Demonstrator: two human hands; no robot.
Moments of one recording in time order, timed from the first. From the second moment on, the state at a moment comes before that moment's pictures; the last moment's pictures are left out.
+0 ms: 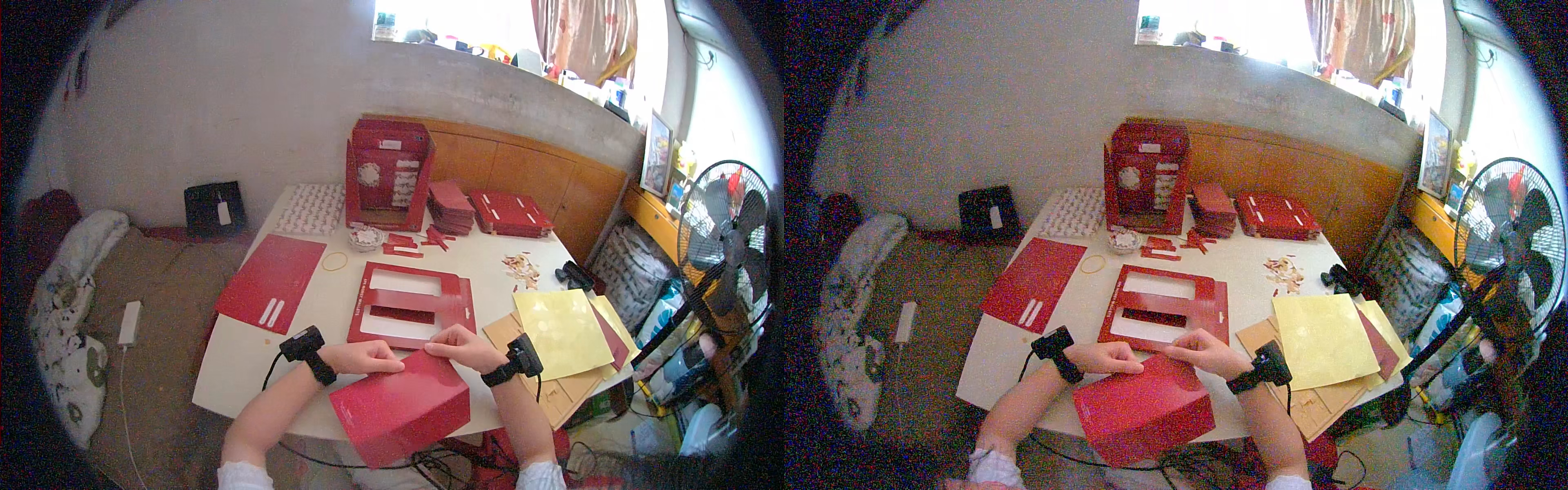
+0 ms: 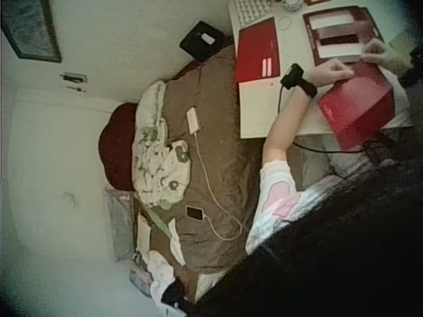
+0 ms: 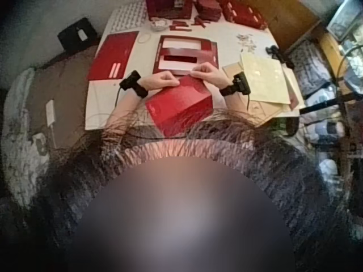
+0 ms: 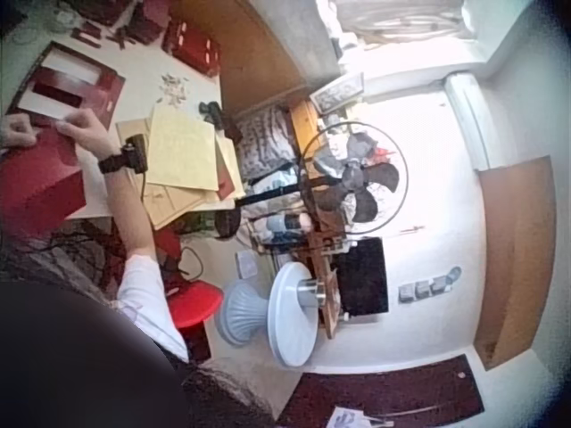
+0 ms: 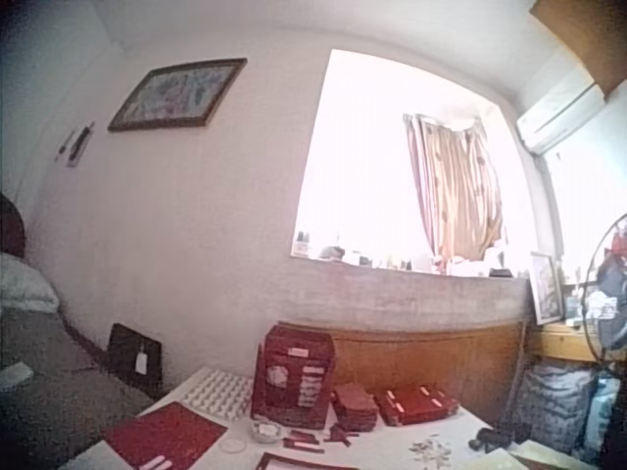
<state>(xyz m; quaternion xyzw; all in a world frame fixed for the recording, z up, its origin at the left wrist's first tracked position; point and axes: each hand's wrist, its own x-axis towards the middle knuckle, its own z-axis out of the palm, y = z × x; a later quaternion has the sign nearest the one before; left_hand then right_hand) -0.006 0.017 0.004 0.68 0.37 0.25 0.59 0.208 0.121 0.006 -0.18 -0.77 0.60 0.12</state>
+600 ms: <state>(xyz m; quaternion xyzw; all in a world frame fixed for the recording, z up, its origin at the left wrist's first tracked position) -0.034 0.022 -0.005 0.56 0.43 0.29 0.65 0.224 0.135 0.023 -0.28 -0.65 0.65 0.27</state>
